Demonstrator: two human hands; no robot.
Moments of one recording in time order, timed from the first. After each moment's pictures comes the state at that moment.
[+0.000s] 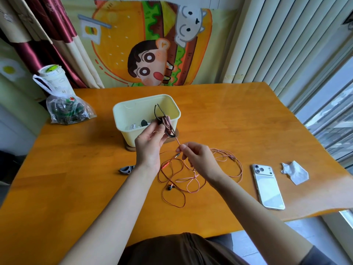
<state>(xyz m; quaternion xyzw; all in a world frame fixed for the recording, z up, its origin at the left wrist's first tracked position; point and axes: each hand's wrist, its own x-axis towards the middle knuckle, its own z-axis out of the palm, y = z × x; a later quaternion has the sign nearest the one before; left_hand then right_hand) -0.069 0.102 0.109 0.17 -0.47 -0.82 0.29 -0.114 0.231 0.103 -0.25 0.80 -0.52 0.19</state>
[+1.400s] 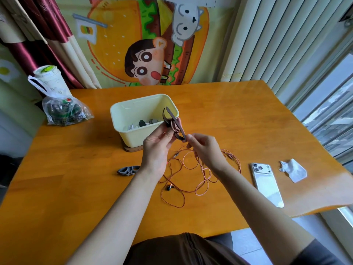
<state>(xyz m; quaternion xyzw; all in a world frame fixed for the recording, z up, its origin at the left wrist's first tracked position) -0.073 0.113 0.103 0.12 -0.46 -0.85 0.22 -0.136 0.235 0.111 -0.23 0.79 -0.54 0.16</state>
